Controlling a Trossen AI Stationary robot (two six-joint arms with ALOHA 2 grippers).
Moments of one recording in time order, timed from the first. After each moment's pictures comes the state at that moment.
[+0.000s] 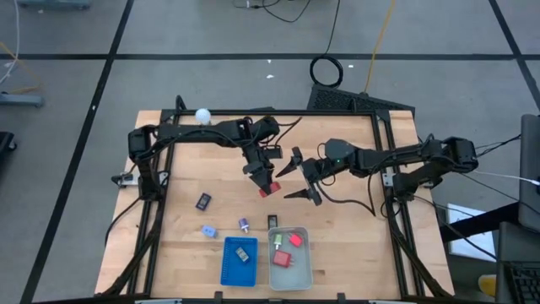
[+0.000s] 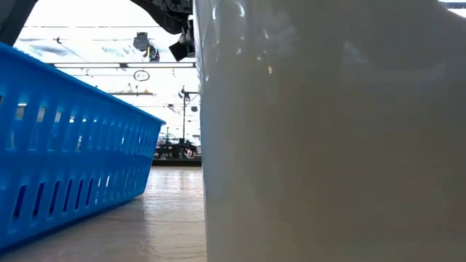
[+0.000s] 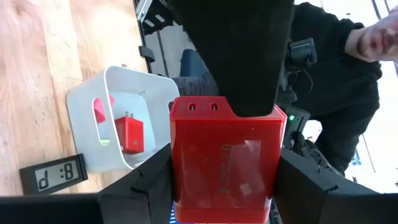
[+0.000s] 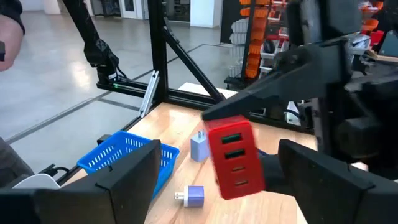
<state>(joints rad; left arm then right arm) 0.28 1.85 1.41 -0.46 1.34 -0.29 -0.07 1.38 0.87 0.47 -0.45 -0.10</state>
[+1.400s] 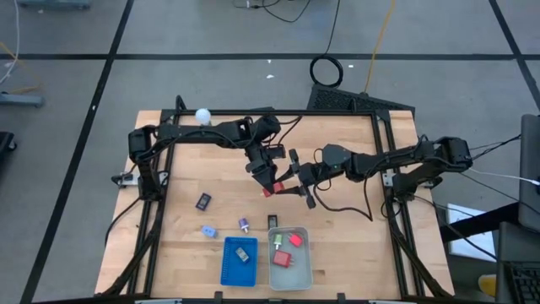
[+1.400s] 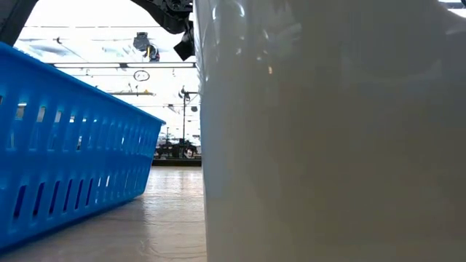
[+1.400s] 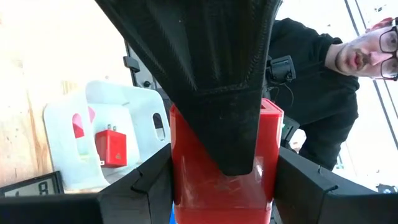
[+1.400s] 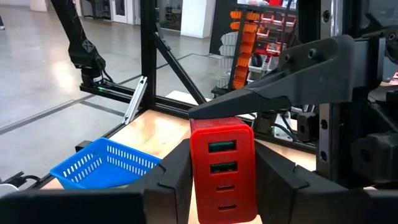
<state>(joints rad) 0.28 1.85 1.41 -0.31 1.36 -0.43 -0.02 1.44 0.87 0.58 -0.37 -0.13</state>
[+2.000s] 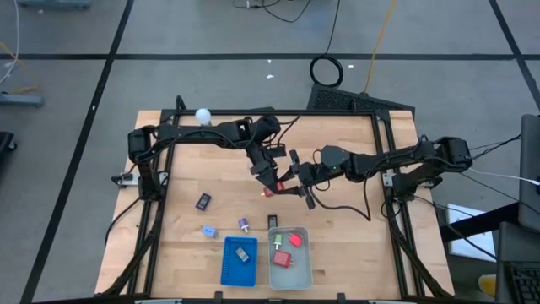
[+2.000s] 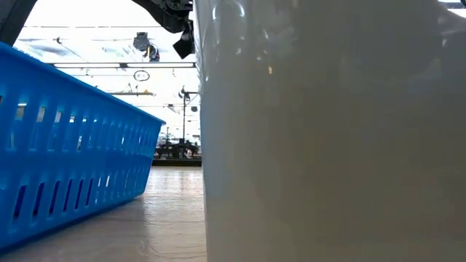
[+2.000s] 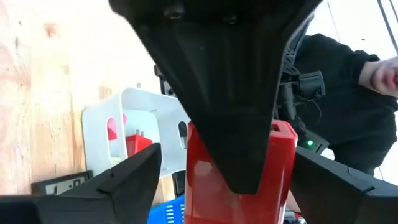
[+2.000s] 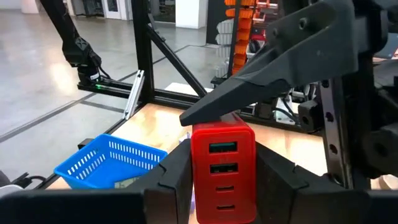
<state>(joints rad) 0.27 1.85 1.41 -0.31 1.23 -0.47 -0.02 1.44 0.87 0.55 -0.34 -0.08</state>
